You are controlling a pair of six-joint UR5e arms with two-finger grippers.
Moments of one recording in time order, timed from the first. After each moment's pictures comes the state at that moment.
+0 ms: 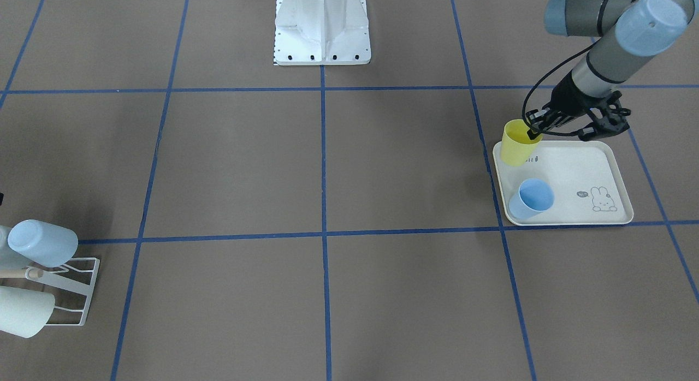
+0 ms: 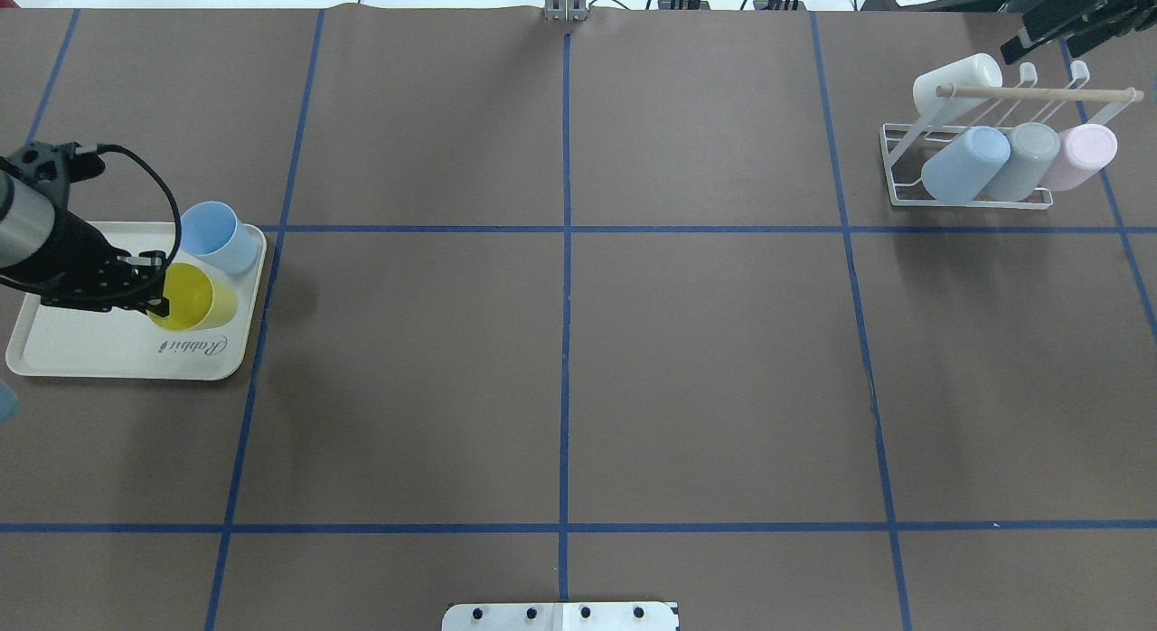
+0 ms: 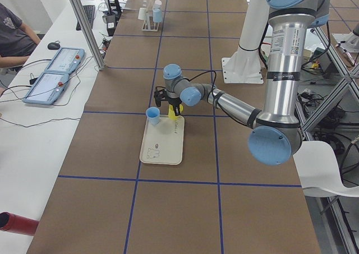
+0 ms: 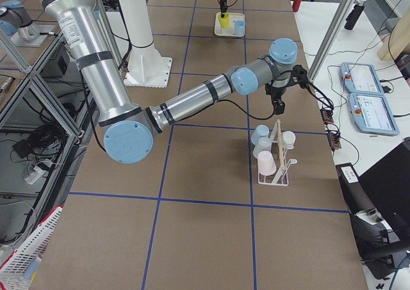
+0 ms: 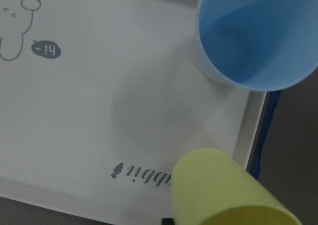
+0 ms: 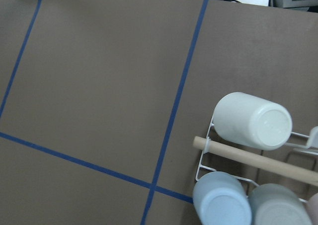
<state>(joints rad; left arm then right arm) -0.96 -1.62 -1.97 -1.79 -2.29 -1.10 1.33 -1.19 1.70 -1.51 2.46 0.35</state>
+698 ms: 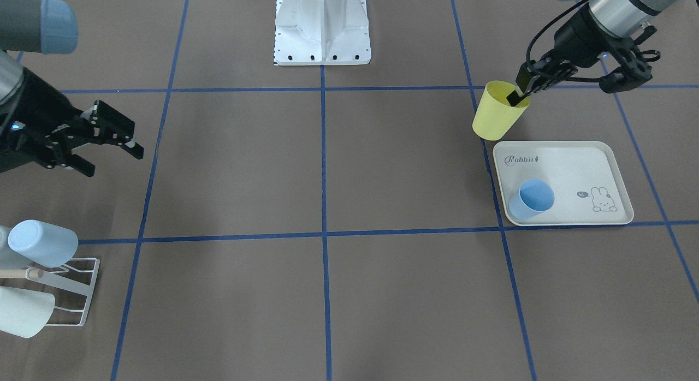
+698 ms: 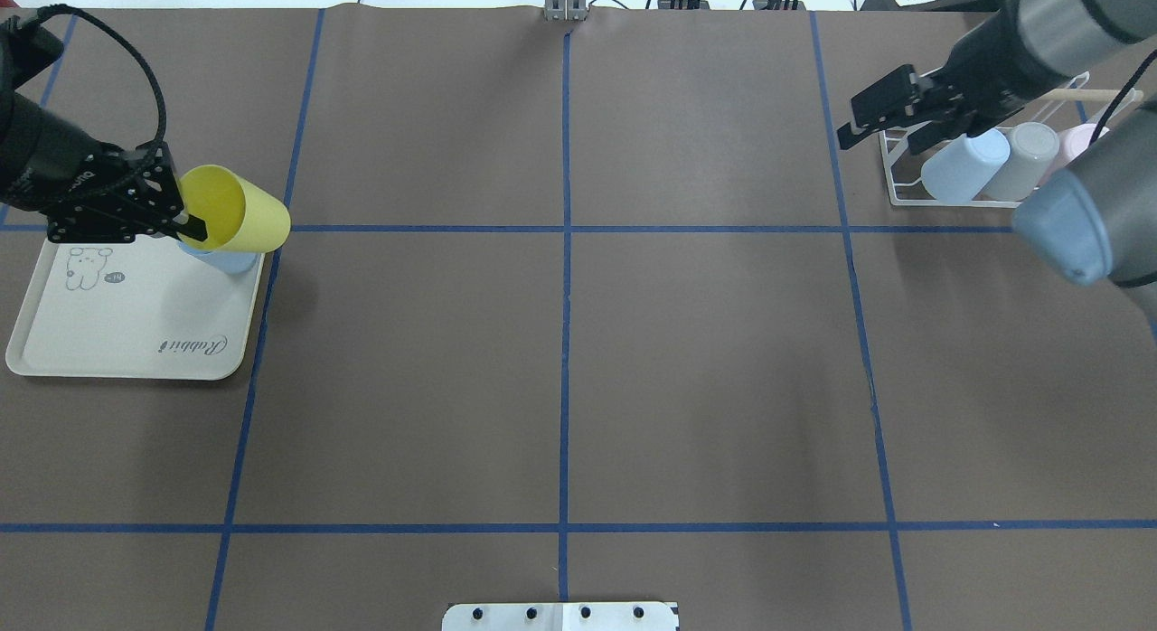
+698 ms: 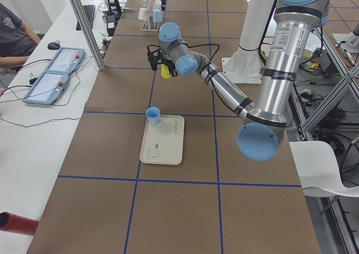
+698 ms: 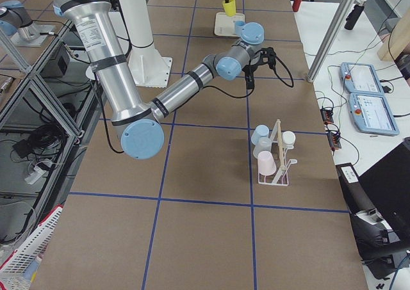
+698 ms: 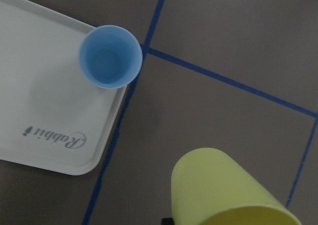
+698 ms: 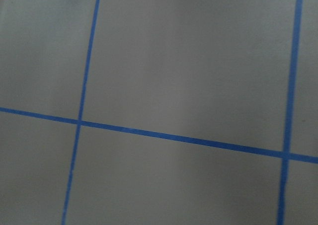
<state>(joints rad) -1.03 -1.81 -2.09 -1.76 -2.42 -1.43 1.04 -1.20 1.86 -1.28 2.38 0.93</state>
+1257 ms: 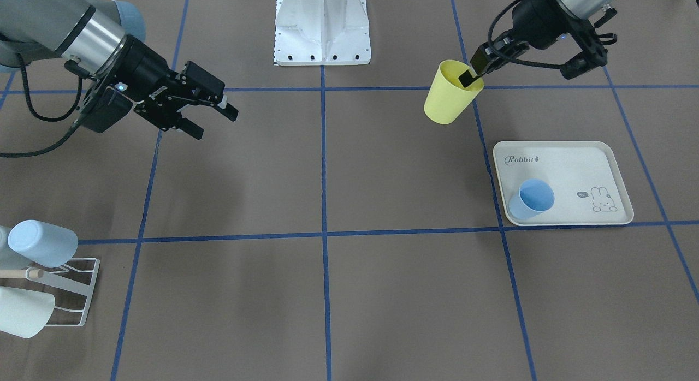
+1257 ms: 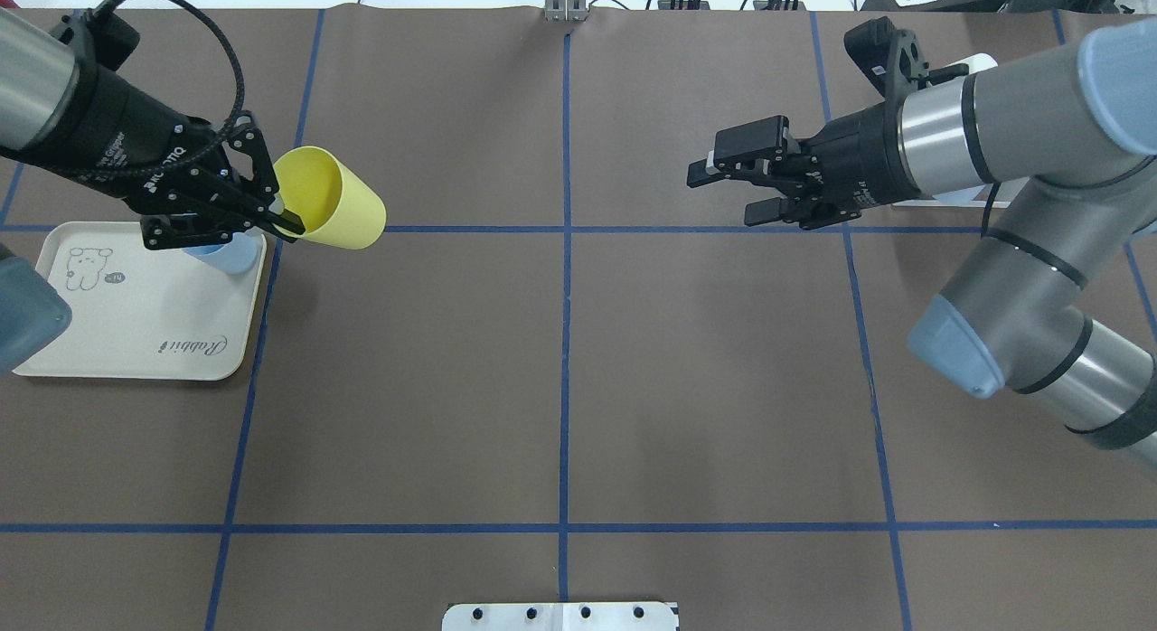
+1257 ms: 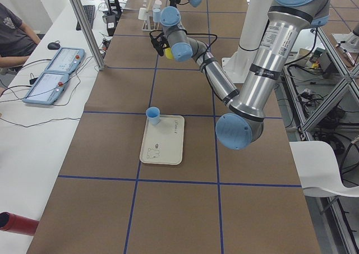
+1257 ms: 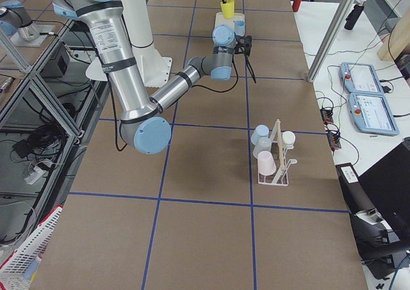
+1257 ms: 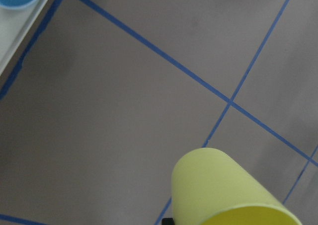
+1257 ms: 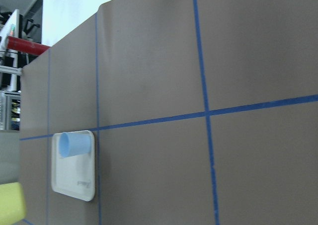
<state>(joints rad) -0.97 -1.96 -2.07 -1.83 -2.50 -1.83 0.81 -1.21 1.85 -0.62 2.18 1.66</state>
